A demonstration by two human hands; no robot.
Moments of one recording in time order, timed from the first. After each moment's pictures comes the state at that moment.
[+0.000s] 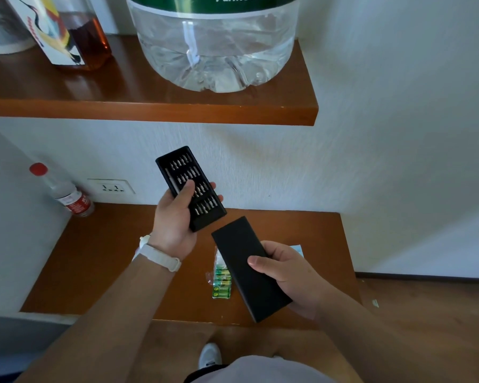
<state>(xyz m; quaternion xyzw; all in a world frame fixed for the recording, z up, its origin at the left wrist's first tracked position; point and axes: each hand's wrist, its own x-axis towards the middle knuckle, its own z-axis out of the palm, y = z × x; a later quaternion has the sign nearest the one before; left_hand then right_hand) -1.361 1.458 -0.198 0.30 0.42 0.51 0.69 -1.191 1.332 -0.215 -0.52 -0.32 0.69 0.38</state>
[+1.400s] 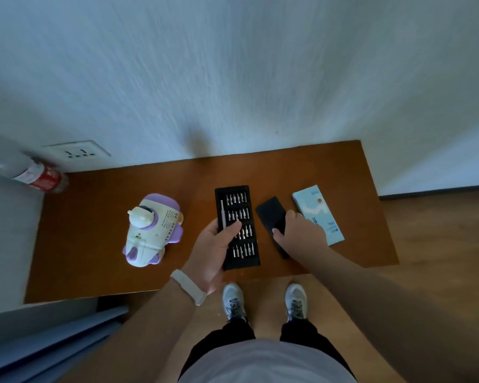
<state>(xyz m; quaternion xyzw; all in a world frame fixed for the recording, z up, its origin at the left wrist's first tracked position) -1.377 1.411 -0.335 0.28 0.51 0.20 0.79 -1.186 1.360 -0.426 -0.83 -0.52 0.21 -0.02</state>
